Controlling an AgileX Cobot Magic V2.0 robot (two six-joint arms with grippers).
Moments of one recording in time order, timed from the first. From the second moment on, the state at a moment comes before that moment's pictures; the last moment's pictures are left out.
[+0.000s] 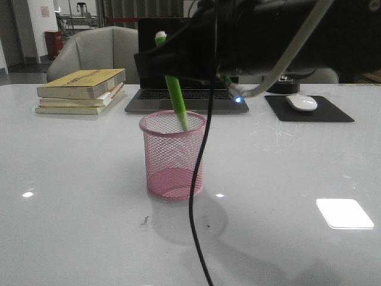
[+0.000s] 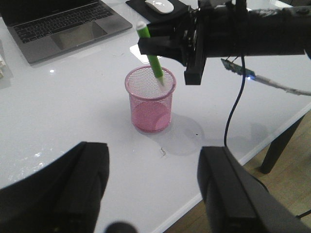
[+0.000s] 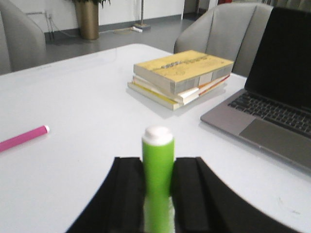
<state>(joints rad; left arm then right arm) -0.57 0.53 -0.70 -0.17 0.71 0.18 0.66 1.69 -0.82 0.03 -0.67 -0.05</state>
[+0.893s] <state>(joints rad) -0.57 0.53 -0.70 -0.17 0.71 0.18 0.65 1.02 -0.82 0.03 0.29 -0.14</state>
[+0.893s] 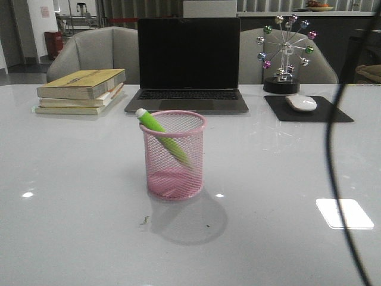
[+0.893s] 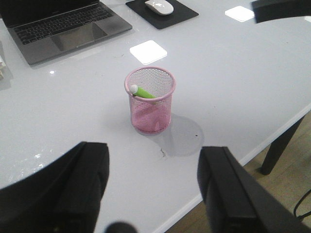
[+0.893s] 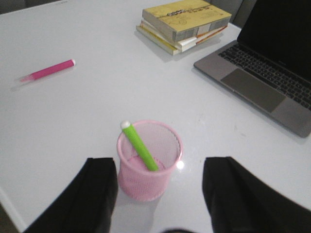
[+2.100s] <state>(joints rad) -0.34 1.02 -0.89 0.22 1.00 -0.18 0.65 0.55 -0.54 0.03 0.62 -0.09</state>
